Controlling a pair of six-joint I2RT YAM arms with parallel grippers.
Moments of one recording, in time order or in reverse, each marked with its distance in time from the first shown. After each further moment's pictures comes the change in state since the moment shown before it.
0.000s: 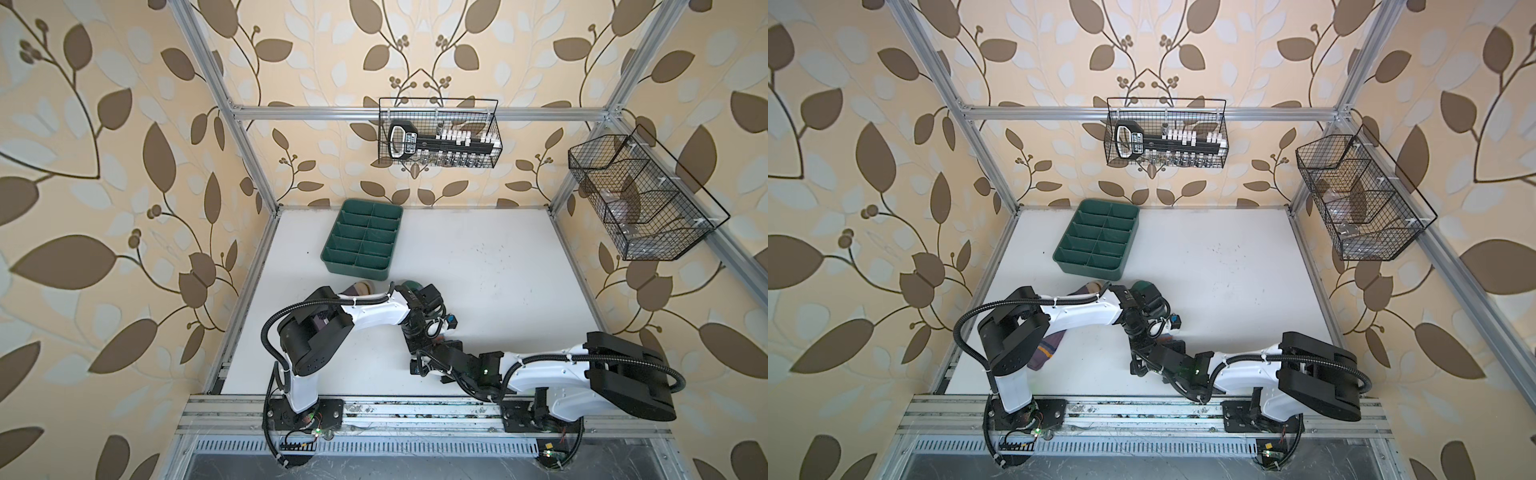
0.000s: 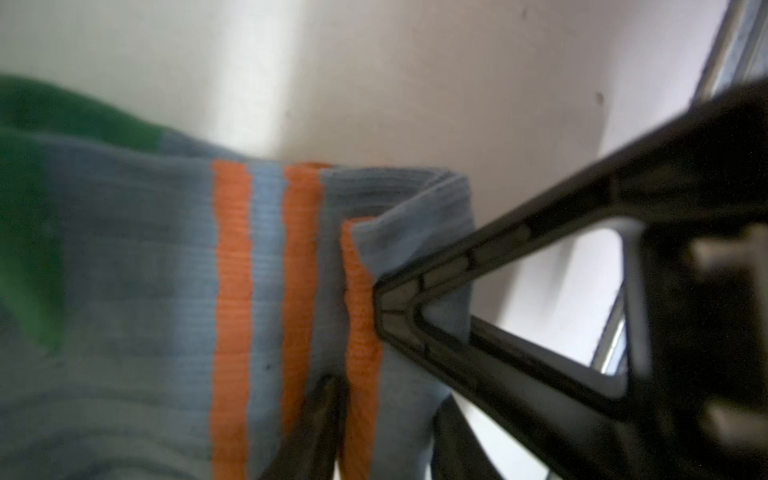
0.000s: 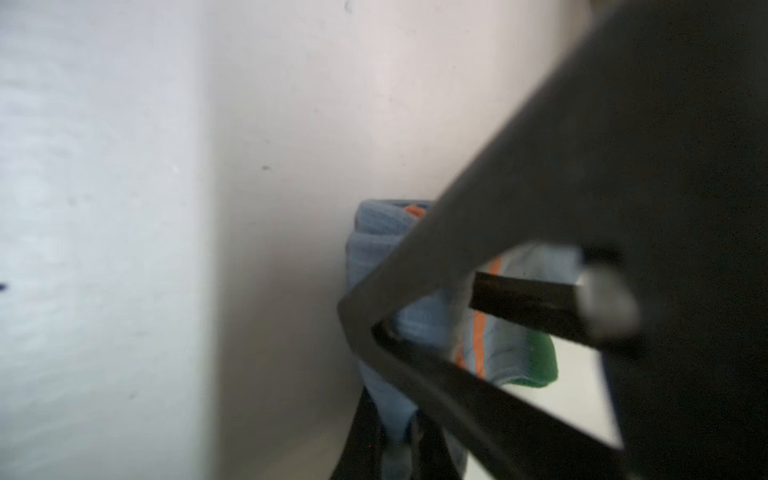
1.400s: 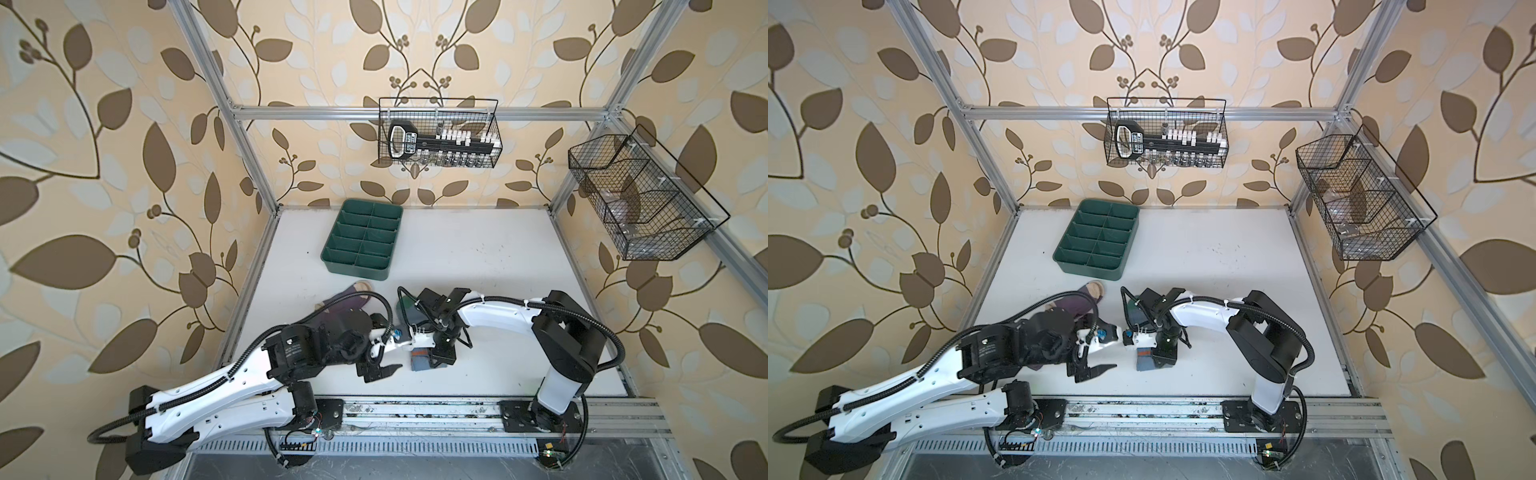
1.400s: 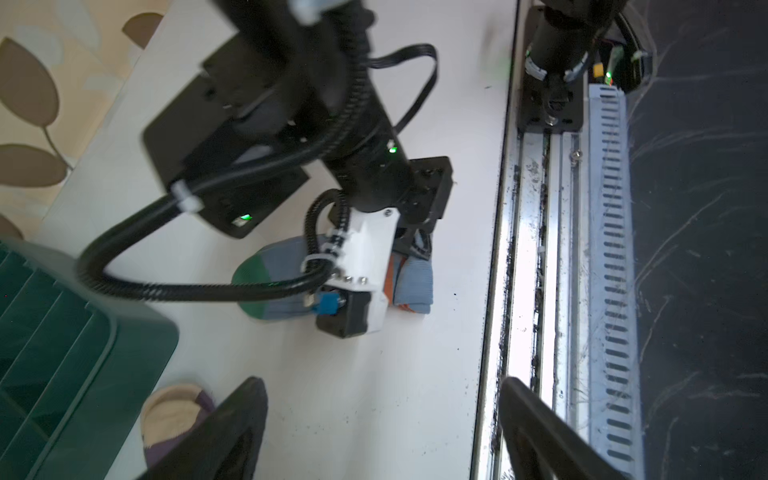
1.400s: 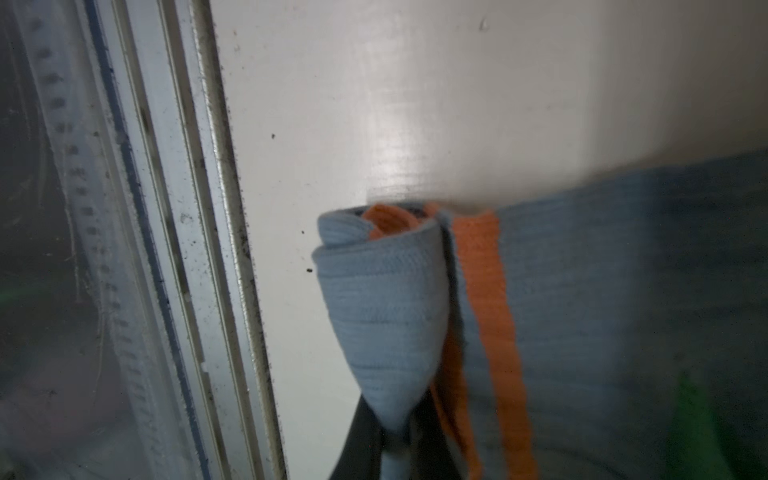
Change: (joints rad) left arm -0.256 -0.981 -0.333 -0.028 -0.309 -0.013; right arm -0.377 0.384 0.596 -0.831 -0.847 0.010
